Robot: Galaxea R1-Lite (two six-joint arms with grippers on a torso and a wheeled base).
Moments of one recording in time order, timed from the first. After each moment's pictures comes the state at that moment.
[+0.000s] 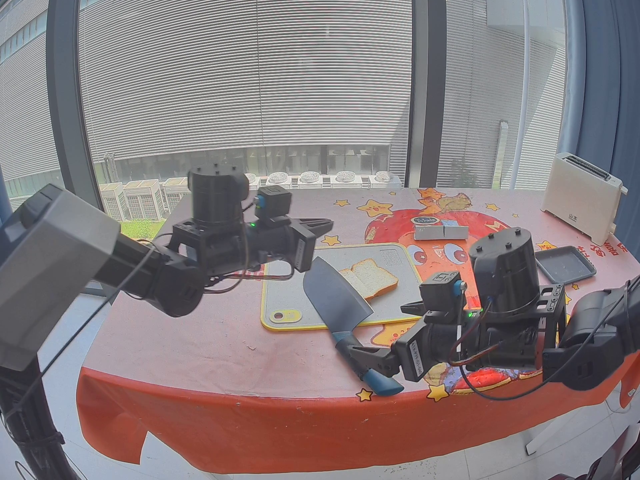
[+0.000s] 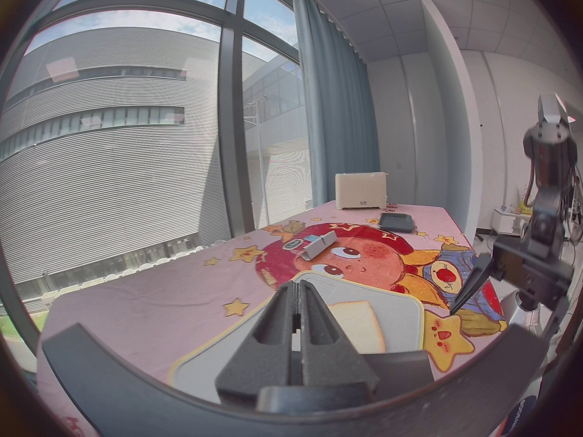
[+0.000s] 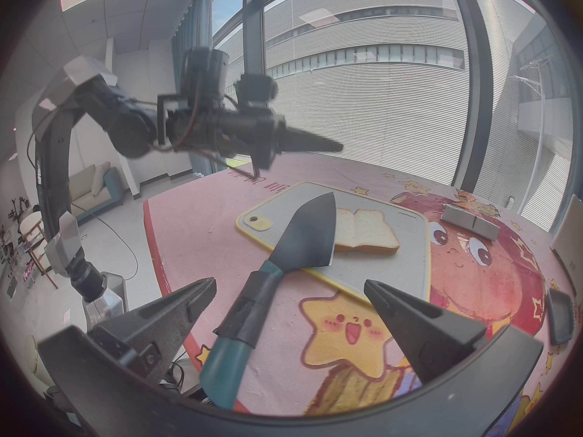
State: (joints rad) left arm -0.45 2.12 -1.24 -0.70 -0.40 0.12; right arm 0.74 1.76 -0.78 -0.42 0.01 0.04
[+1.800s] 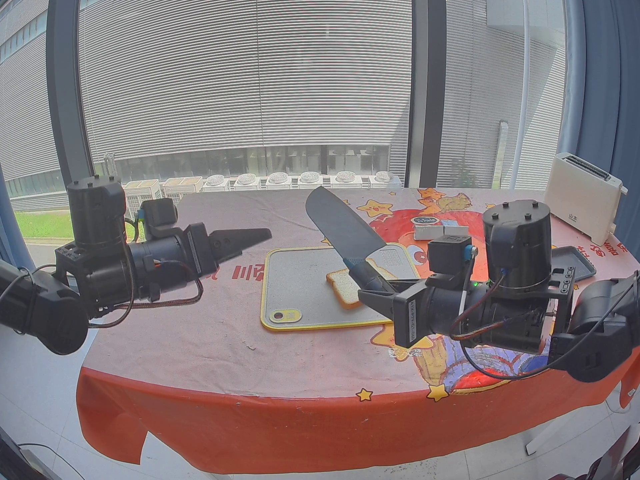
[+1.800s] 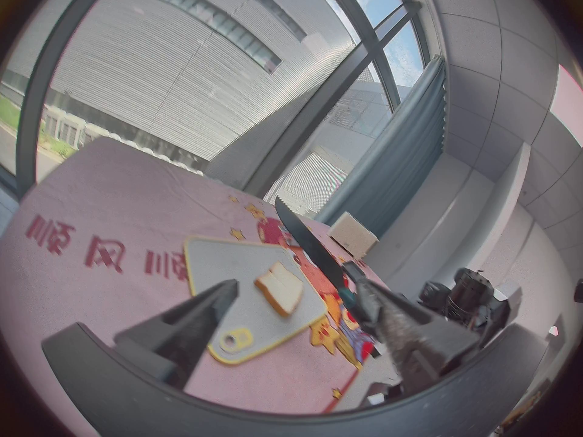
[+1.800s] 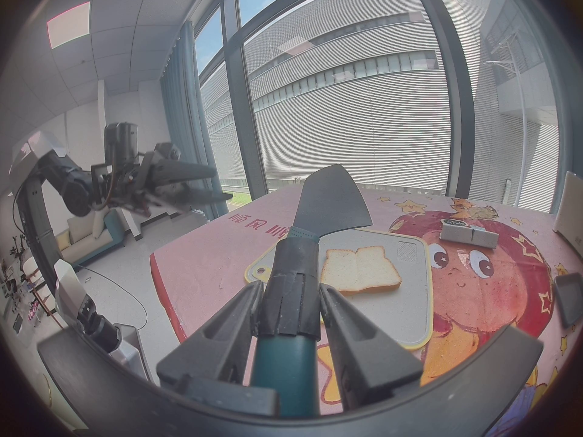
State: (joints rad) left arm -0.31 1.70 -0.77 -0.72 -0.53 -0.58; right arm 0.76 1.74 -0.83 -0.52 -0.02 0.18
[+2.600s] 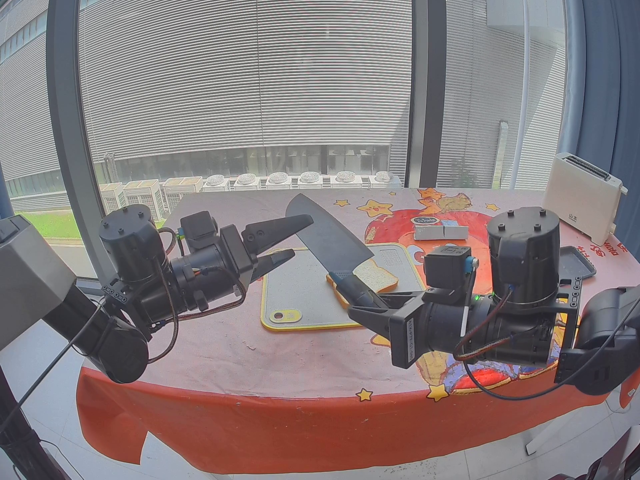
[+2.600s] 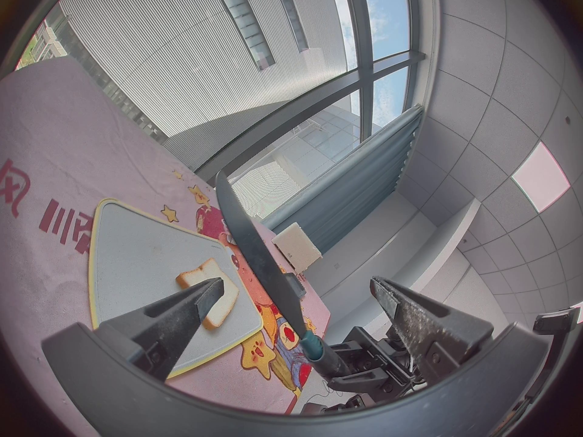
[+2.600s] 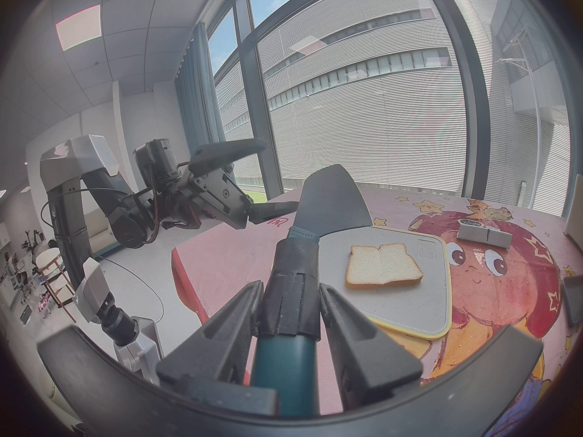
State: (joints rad) left arm -0.39 1.95 -0.70 -1.35 -0.62 -0.99; right arm 0.81 1.71 -0.80 -0.52 0.01 0.19
